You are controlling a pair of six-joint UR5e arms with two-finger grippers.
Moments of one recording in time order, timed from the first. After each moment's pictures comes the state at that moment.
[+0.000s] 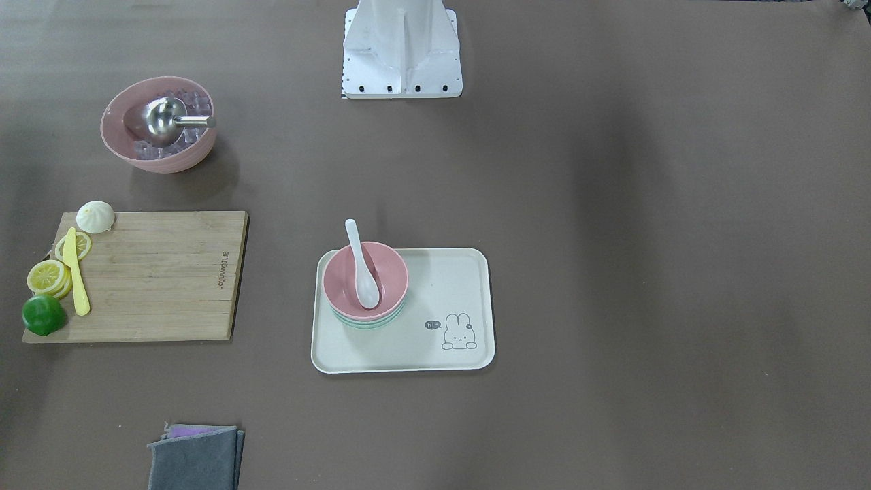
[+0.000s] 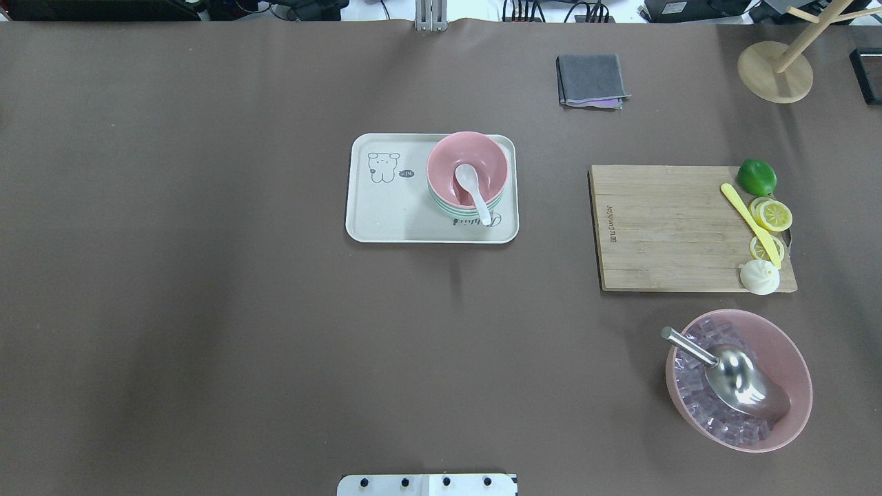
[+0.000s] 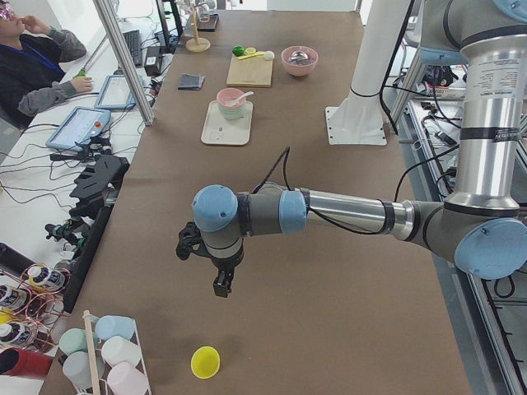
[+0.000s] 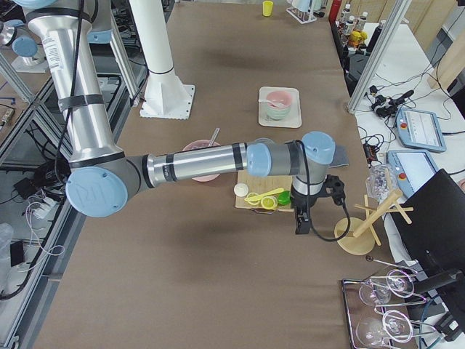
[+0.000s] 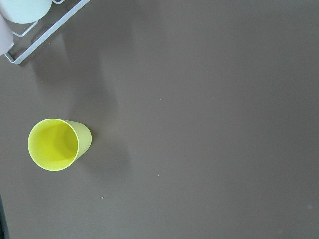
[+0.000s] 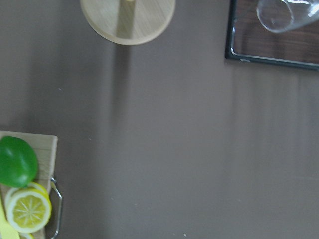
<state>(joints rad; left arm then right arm) -1.68 -1.57 -1.70 -1.35 -2.38 0.32 1.56 -1.41 1.56 -1.68 2.21 -0.01</state>
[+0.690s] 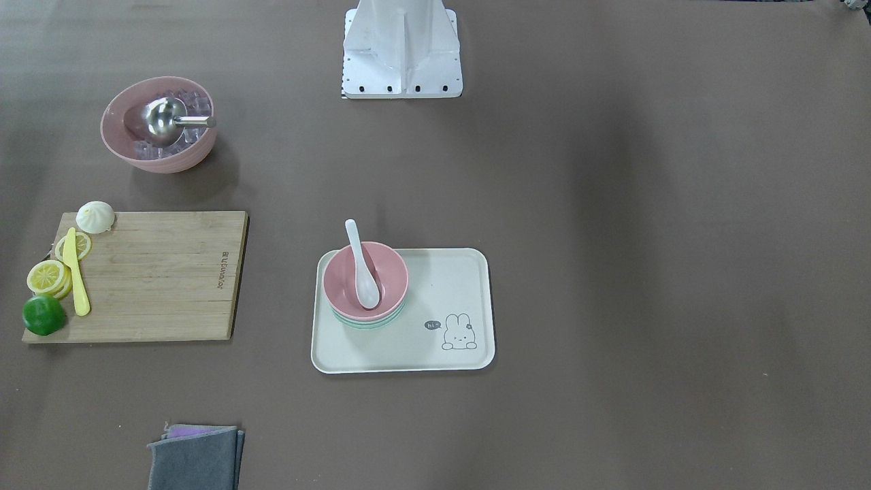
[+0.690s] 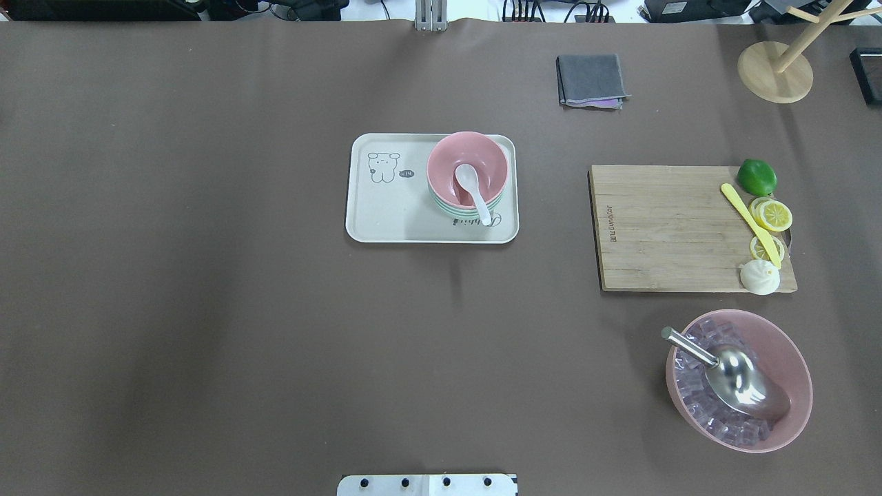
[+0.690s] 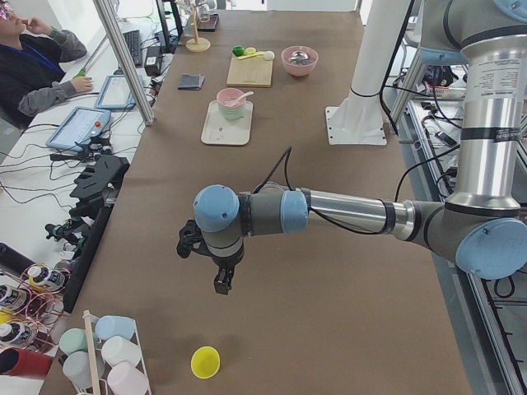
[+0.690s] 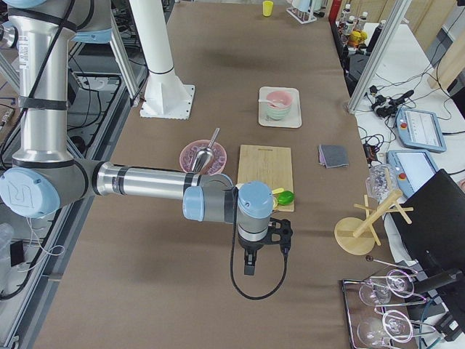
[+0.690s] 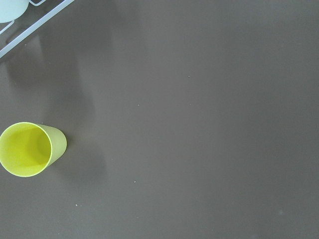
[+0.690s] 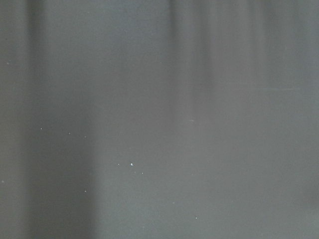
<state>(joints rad) -1.68 -1.56 -1.72 -1.35 -2.39 0.32 1.63 -1.67 1.64 -1.54 2.26 0.04</state>
